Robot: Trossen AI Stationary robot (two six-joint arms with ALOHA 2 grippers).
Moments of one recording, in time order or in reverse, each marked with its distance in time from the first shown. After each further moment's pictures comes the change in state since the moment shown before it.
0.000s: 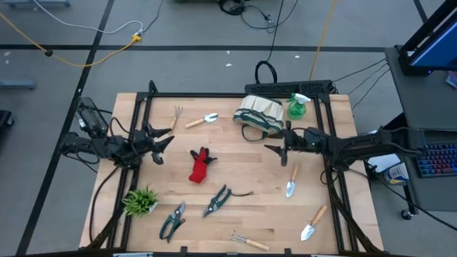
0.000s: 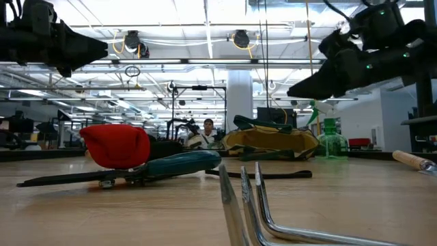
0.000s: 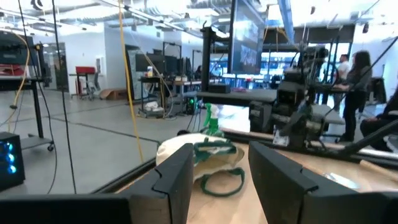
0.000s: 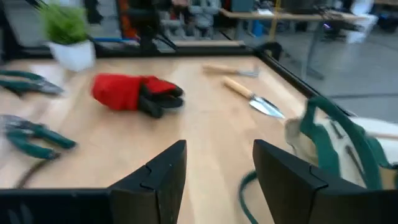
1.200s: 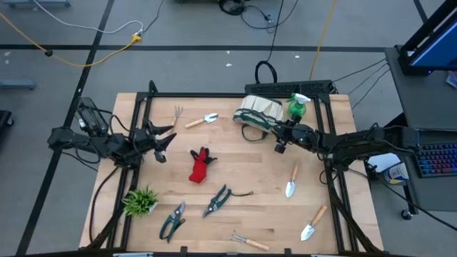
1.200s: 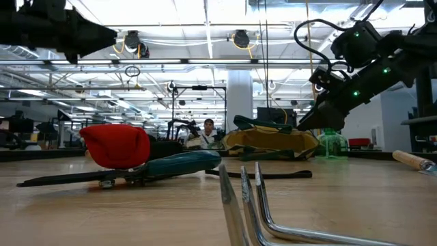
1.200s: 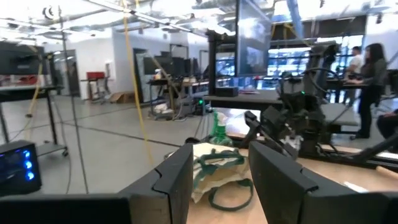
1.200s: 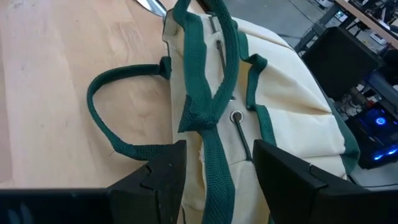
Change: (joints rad) left arm 0.020 0.287 0.104 0.175 -0.018 0.043; right arm -0.105 0.099 0.045 -0.235 0.380 -0.212
